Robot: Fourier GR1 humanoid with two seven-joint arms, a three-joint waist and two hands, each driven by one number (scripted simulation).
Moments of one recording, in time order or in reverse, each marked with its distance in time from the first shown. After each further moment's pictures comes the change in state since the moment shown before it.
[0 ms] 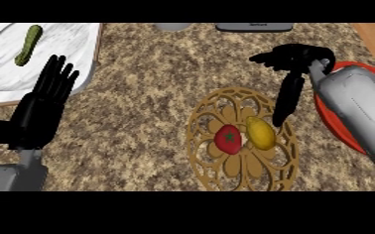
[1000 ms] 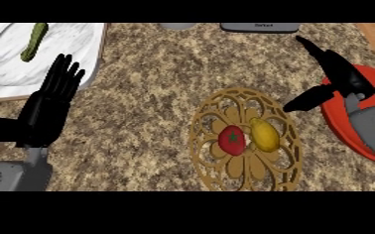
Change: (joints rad) left arm -0.019 0.013 -0.048 0.018 0.010 0.021 -0.029; right arm 0.293 -0.093 -0.119 -0.052 0.322 -0.594 -0.547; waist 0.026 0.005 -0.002
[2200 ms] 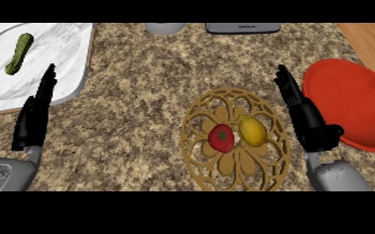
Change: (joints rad) left arm -0.021 0.163 -0.131 0.194 -0.402 0.312 0.048; right arm 0.363 0.304 -0.040 -0.221 -0.232 -0.258 -0.478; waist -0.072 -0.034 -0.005
